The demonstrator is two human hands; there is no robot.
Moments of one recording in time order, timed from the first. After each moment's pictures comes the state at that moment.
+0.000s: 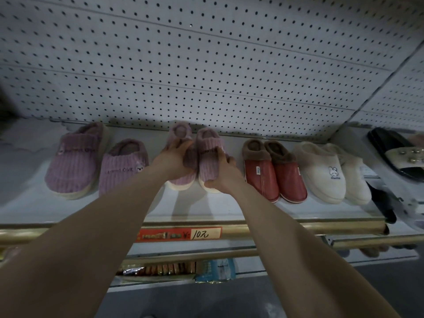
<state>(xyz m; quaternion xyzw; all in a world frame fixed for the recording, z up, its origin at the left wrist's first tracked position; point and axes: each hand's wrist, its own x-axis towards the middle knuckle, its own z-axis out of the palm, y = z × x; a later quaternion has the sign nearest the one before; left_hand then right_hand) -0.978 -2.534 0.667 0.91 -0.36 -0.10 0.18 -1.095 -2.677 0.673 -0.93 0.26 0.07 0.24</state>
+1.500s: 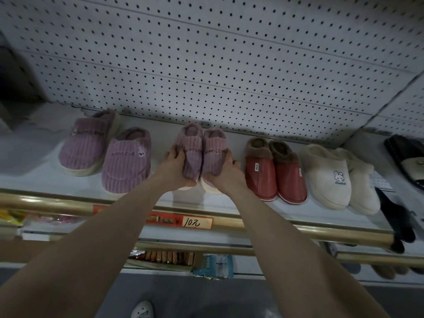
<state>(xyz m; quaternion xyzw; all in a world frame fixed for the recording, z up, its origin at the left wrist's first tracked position) -1.033 -2.524 0.643 0.93 -0.27 -0.14 0.19 -1.118 -2.685 0.656 -0.92 0.28 0.04 0.28</state>
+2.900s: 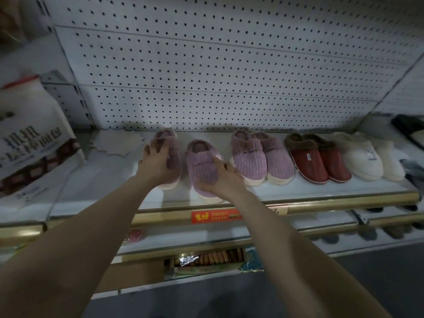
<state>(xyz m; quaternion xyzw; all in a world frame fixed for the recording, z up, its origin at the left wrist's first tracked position) -0.907 -2.288 0.664 0.94 -0.29 -0.07 0.19 -1.062 -2.449 0.680 -0.94 0.28 0.06 0.21</state>
